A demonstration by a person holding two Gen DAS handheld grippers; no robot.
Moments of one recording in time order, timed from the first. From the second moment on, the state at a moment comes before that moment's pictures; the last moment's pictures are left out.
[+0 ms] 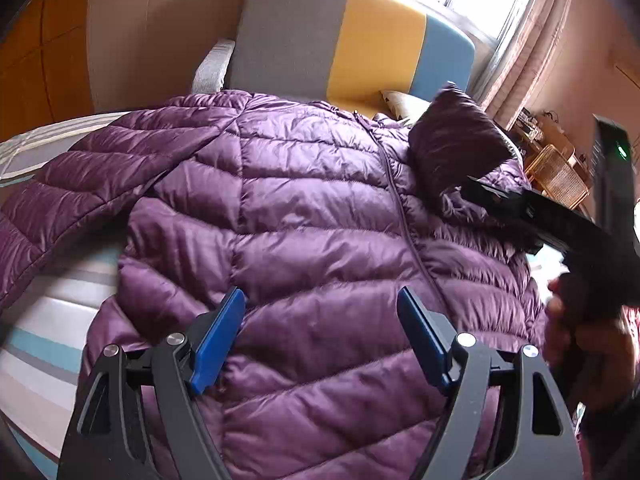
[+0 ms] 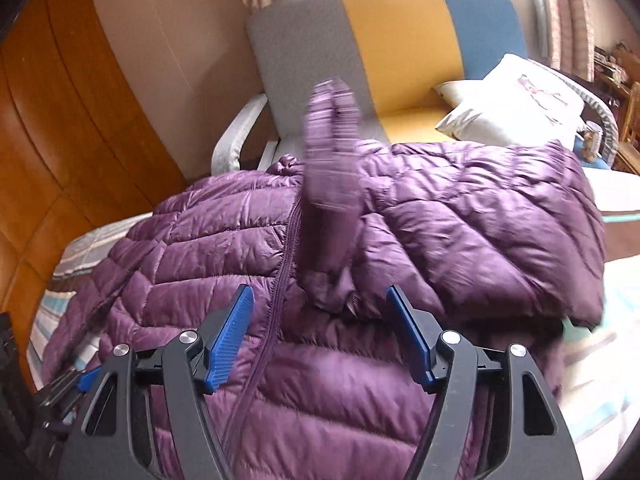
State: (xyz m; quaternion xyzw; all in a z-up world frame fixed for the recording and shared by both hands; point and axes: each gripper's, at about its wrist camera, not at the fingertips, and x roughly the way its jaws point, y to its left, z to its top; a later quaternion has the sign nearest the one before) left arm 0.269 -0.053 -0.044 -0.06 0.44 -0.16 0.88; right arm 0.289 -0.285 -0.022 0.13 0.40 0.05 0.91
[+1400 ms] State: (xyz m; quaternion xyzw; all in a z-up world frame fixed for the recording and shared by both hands) left arm 0.347 -0.058 -0.062 -0.12 0.45 -0.12 0.88; right arm 0.298 -0.386 -0.068 0.13 0.44 -0.15 0.88
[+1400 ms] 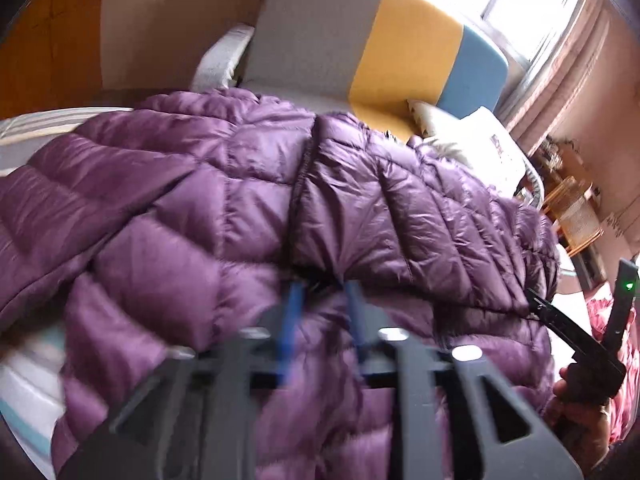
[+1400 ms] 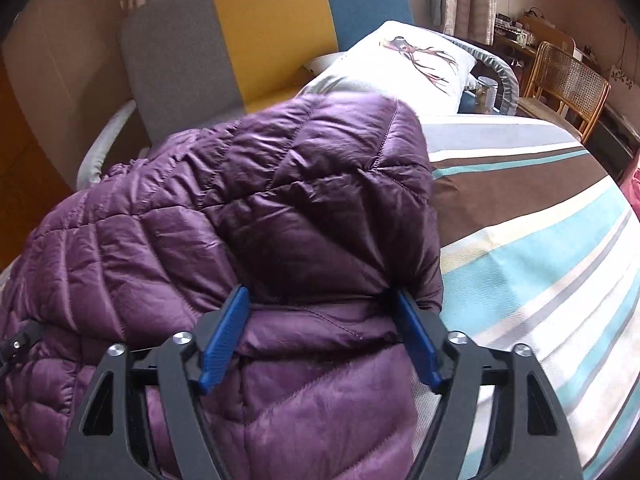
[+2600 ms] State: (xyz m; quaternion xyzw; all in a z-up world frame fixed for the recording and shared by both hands) left arm 0.226 0.257 -0.091 -0.38 0.38 0.17 0.83; right arm 0.223 -0.256 -0.075 0.04 0.45 -0.09 0.89
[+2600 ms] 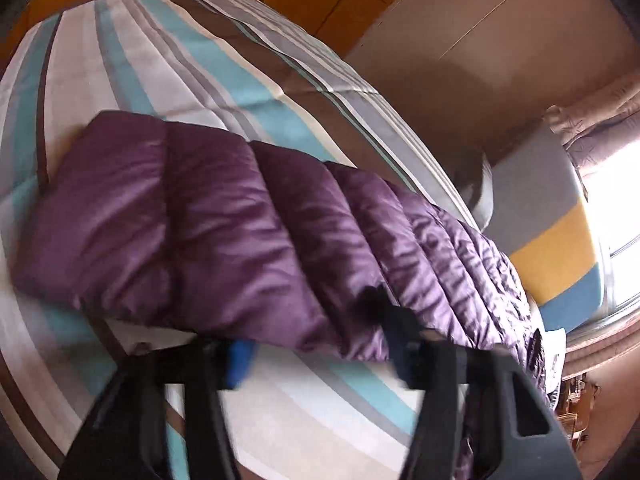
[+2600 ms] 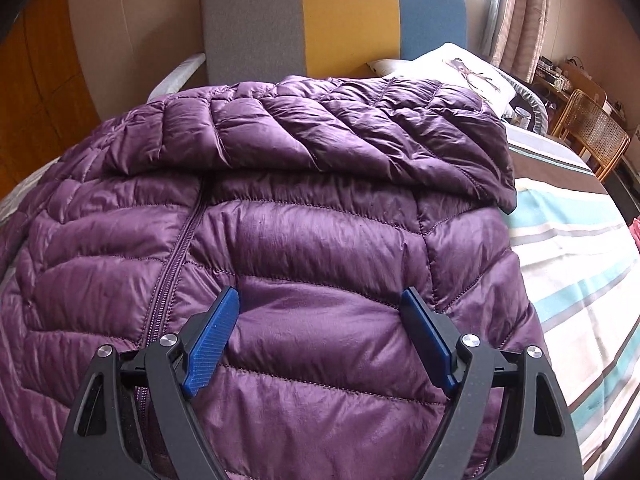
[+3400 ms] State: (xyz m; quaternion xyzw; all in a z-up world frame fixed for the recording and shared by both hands) left arm 0.286 -0.030 0.009 -0.04 0.35 -0.20 0.92; right arm 0.221 -0.262 -0.076 0.07 0.45 -0.08 0.89
